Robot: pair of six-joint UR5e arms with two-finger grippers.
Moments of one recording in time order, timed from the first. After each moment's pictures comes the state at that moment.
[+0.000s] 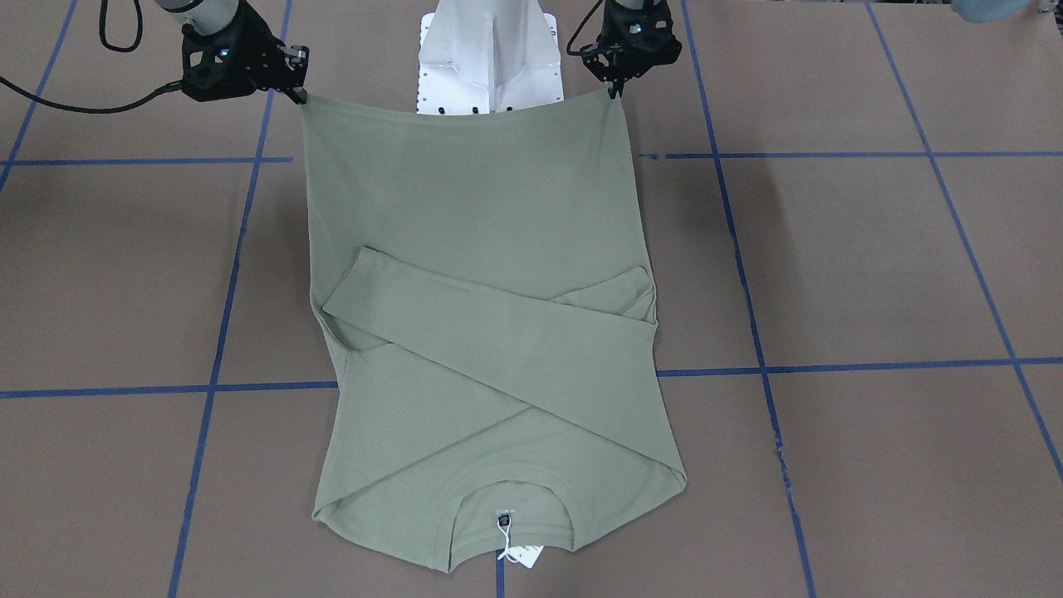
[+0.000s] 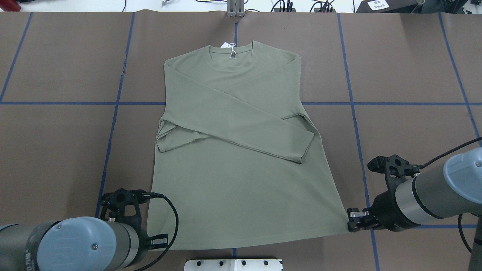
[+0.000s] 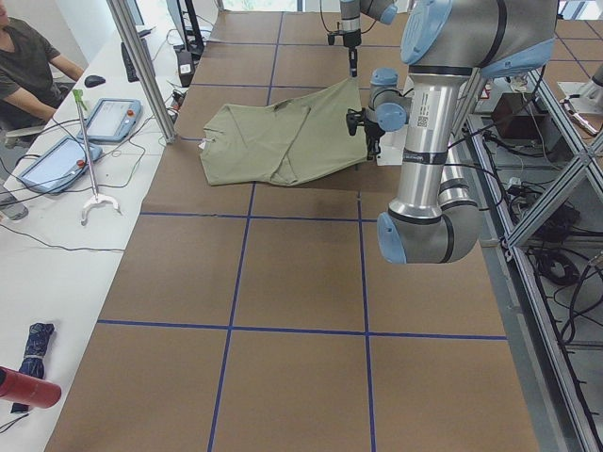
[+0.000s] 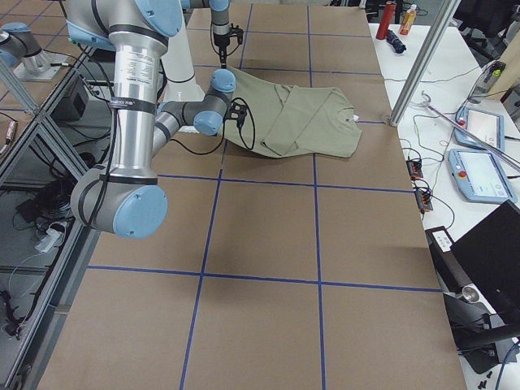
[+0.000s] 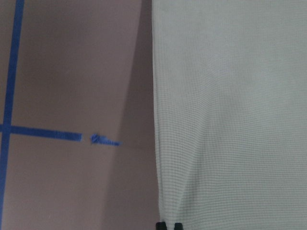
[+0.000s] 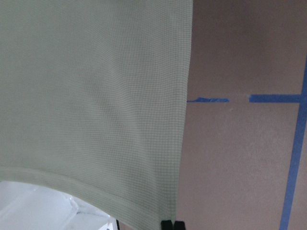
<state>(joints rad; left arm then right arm) -0.06 -1.84 -2.40 -1.26 -1.65 -1.61 0.39 -1.73 2.34 -1.23 2.21 1.42</state>
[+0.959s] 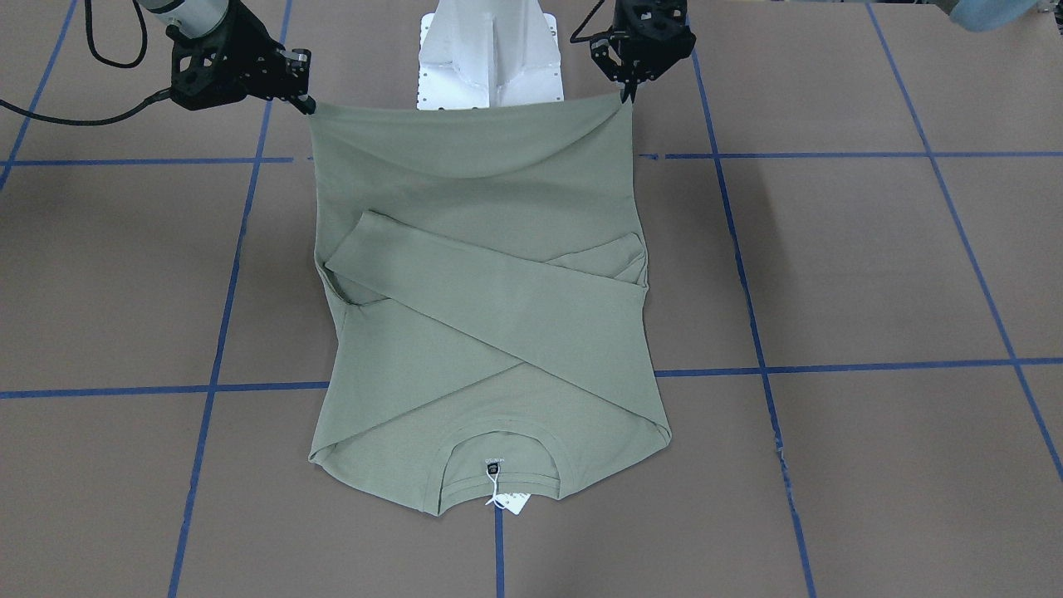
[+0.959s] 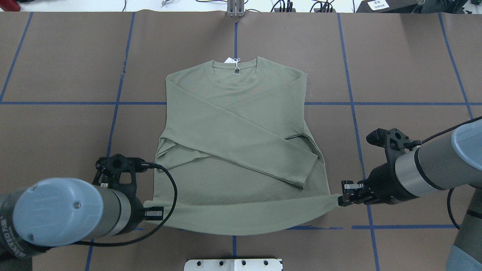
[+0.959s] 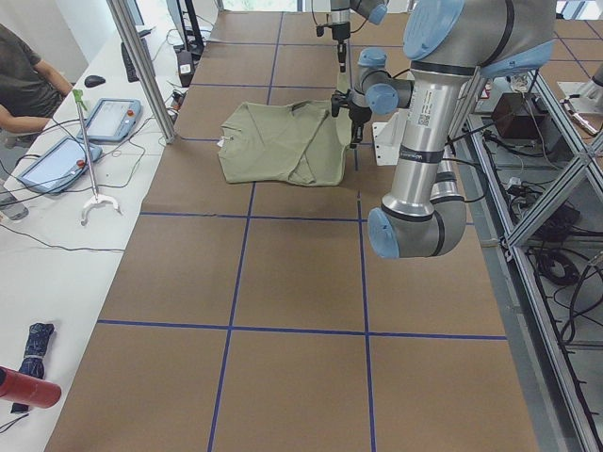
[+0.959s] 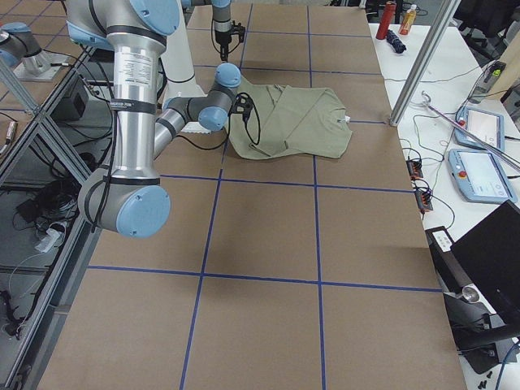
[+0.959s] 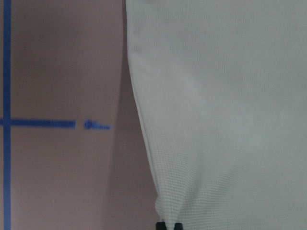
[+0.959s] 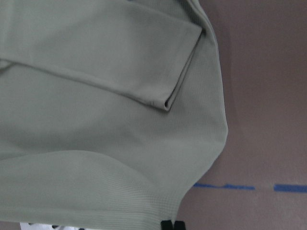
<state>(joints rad) -0.32 -1.91 -2.35 -1.24 -1.69 -1.33 0.59 -1.55 2.23 -1.22 2.16 1.41</state>
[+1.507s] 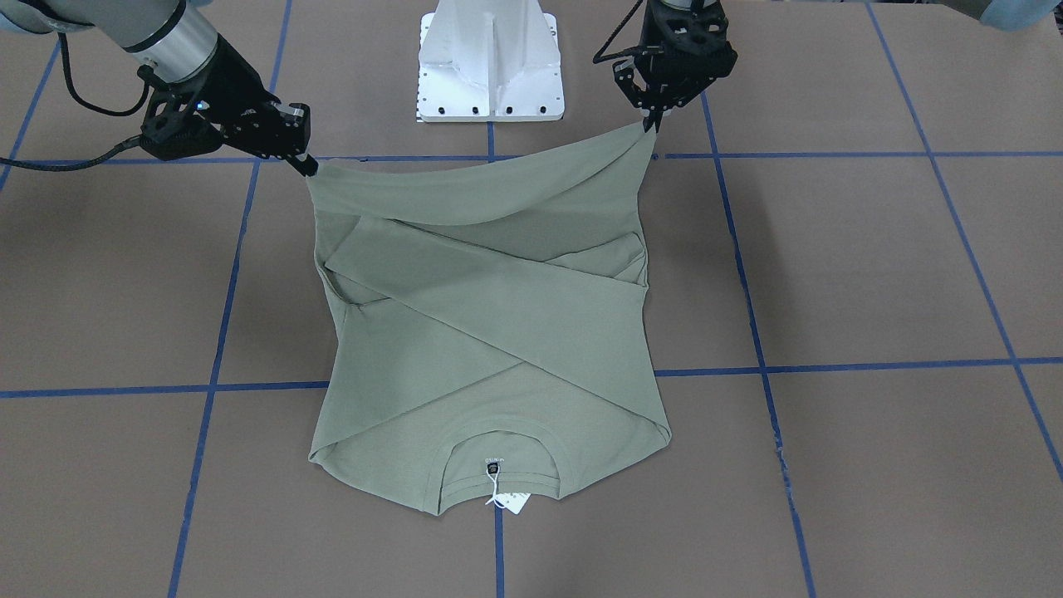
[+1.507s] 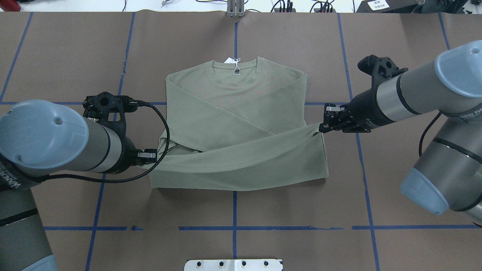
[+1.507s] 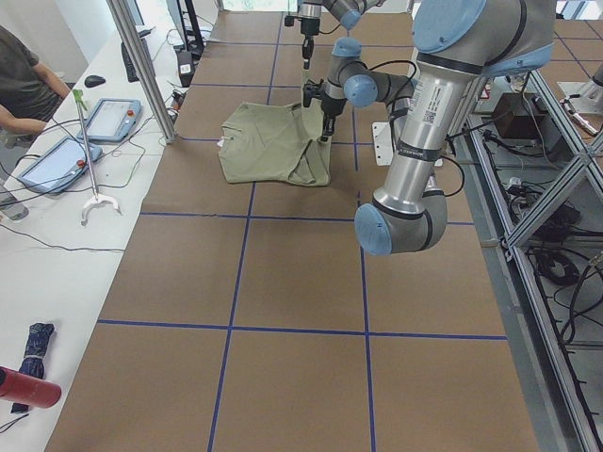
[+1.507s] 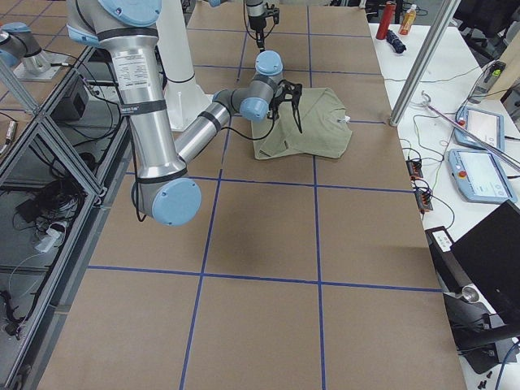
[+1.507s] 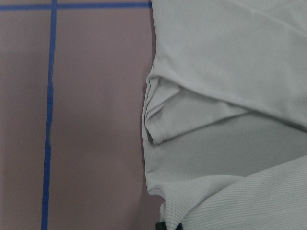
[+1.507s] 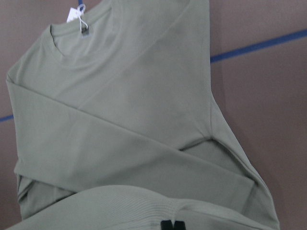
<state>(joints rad) -0.50 -2.00 -2.26 -1.24 -1.74 -1.25 0.79 -1.28 2.02 -1.22 2.16 1.41</state>
